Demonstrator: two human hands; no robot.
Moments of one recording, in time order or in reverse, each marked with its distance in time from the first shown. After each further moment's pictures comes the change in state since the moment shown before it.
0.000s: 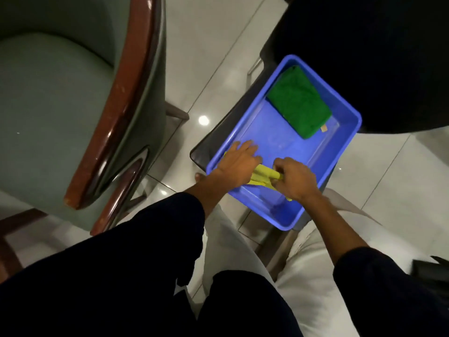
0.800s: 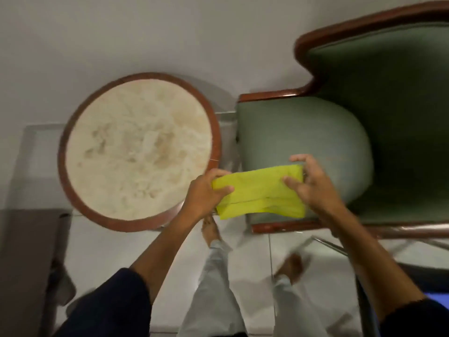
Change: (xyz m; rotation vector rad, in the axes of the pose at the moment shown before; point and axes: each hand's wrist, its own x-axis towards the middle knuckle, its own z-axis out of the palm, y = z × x) left_hand -0.530 -0.168 0.103 -1.294 1.136 -1.183; right_hand -0.114 -0.503 0.084 0.333 -0.289 -0.822
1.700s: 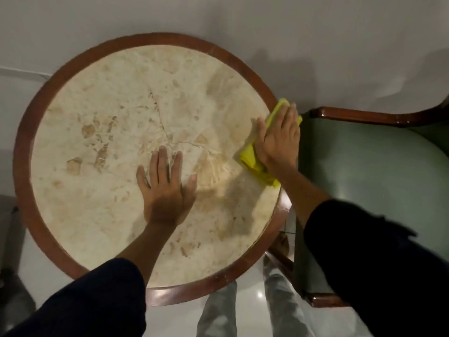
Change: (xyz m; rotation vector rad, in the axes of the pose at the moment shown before) left_hand 0.195 -0.268 -0.142 0.956 0.488 0.047; right_hand 0.309 -0.031 0.310 -0.753 0.195 -0.081
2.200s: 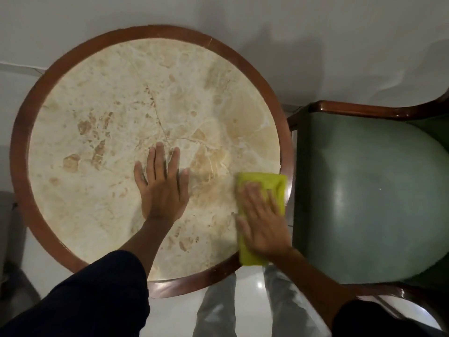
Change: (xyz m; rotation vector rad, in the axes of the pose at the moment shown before) left_hand -0.001 0.001 0.005 -0.091 -0.052 -0.060; right_hand -0.179 0.063 0.019 -0.212 -0.196 -0.584
